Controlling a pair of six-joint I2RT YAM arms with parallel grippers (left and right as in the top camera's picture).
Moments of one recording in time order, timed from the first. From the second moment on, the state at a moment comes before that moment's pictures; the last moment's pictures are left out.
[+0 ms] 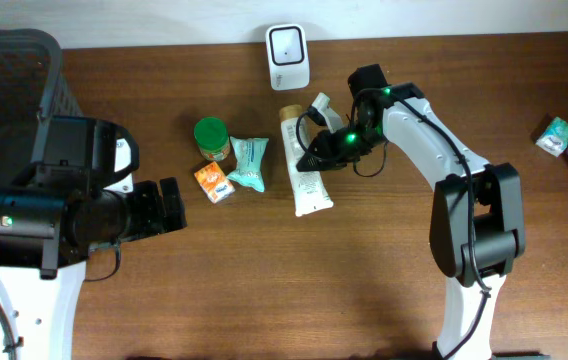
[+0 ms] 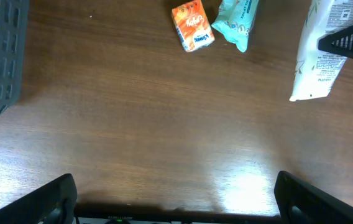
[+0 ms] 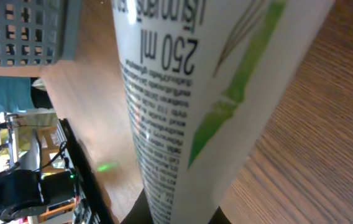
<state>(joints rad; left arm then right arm) -0.11 1.28 1.66 -1.58 0.05 -0.31 0.25 2.14 1.69 -0.99 -0.86 -0.15</state>
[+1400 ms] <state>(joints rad) -0.11 1.28 1.66 -1.58 0.05 -0.31 0.51 2.23 1.71 -1.15 0.31 0.42</state>
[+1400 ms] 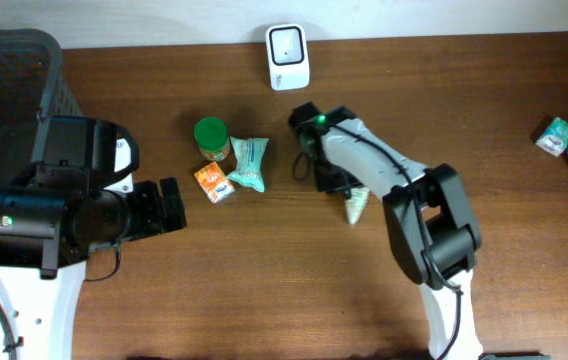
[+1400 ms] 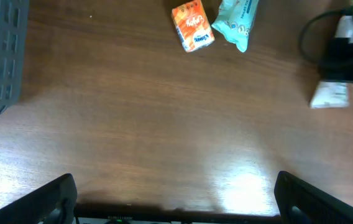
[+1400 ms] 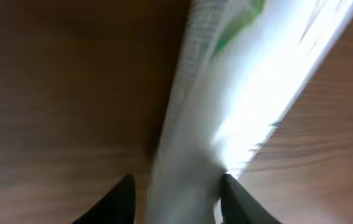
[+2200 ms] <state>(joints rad) -0.11 1.28 1.66 -1.58 0.05 -0.31 0.27 2.26 2.01 -1.34 -0.25 0.07</state>
